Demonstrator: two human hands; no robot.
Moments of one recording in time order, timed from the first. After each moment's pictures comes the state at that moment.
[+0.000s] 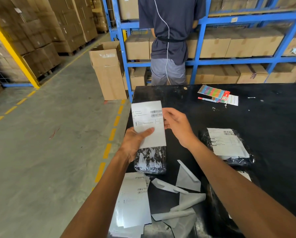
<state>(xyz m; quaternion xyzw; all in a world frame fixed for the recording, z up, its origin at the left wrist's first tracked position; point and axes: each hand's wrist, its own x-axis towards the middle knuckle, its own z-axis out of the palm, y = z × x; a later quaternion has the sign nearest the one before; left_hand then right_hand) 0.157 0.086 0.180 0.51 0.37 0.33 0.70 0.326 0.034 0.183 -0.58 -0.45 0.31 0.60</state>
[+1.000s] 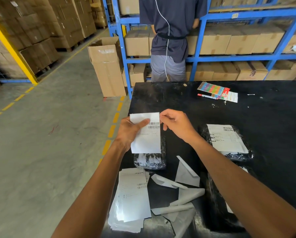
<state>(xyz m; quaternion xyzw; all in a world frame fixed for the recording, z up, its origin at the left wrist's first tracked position) 0.152 0.104 0.187 0.58 0.42 0.35 0.60 0.328 0.025 0.185 -0.63 -0.56 0.24 0.48</state>
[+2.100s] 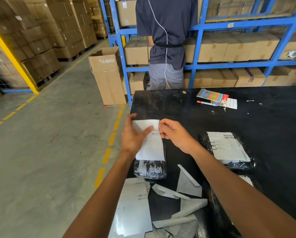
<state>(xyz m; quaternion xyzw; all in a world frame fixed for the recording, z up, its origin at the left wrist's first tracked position) 0.170 0.105 0.180 0.65 0.42 0.41 0.48 0.324 0.027 0.186 -0.59 -0.51 0.38 0.50</state>
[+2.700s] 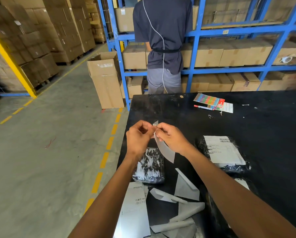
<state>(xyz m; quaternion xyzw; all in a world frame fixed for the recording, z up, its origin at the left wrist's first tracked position) 0.186 0.094 0.189 0.67 0.35 0.43 0.49 0.324 0.030 0.187 -0.65 -0.57 0.25 0.44</state>
